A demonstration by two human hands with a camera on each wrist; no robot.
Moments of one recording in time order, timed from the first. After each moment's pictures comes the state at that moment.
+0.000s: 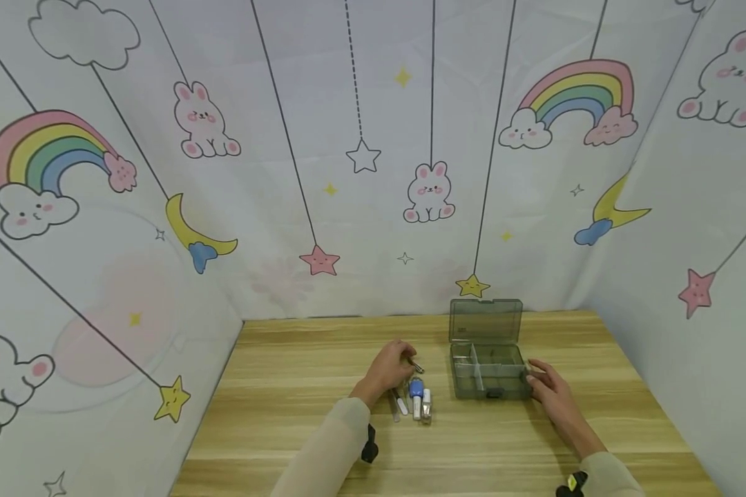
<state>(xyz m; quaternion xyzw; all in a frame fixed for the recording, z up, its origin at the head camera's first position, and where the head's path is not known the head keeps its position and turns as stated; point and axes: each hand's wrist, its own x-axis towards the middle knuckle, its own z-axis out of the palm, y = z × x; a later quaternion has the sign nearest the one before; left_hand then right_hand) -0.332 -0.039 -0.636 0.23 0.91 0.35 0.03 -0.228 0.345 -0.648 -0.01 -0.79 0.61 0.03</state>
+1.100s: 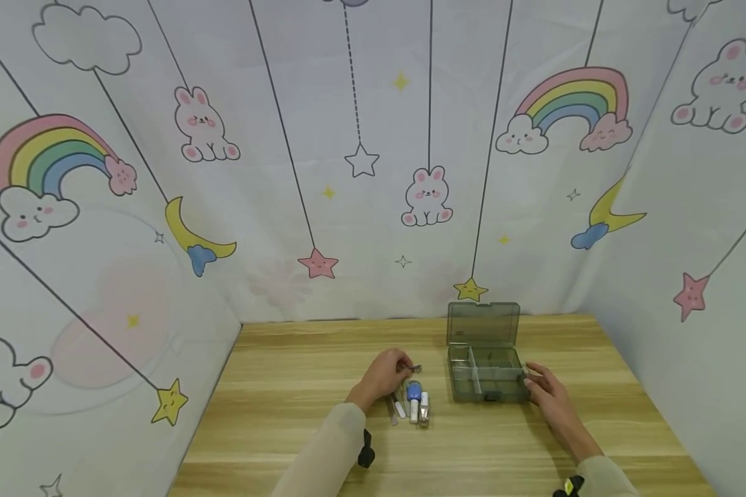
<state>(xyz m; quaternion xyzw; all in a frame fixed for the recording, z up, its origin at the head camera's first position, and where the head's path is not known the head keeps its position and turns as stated) -0.329 -0.042 -0.637 0.22 0.92 0.32 0.05 -0.227 0.346 -0.646 -0.03 -0.79 0.61 0.02</state>
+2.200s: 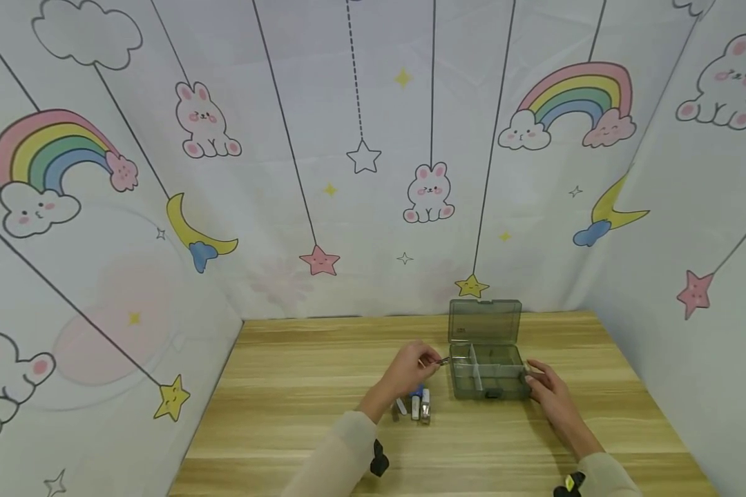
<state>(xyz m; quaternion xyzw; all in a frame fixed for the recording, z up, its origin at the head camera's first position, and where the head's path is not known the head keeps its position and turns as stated) -0.301 -0.004 -0.596 0.30 0.85 0.43 0.03 -0.226 0.344 -0.644 -0.02 -0.80 0.60 0.02</state>
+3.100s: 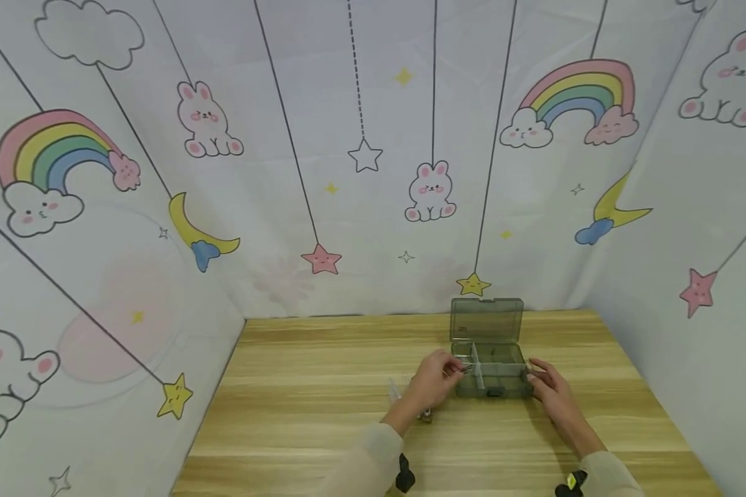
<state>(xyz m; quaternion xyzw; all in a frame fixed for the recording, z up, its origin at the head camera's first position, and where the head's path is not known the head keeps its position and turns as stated) -0.275 0.041 -0.604 0.28 0.85 0.45 0.01 -0.227 0.344 -0.645 -0.03 -0.79 0.61 0.02</state>
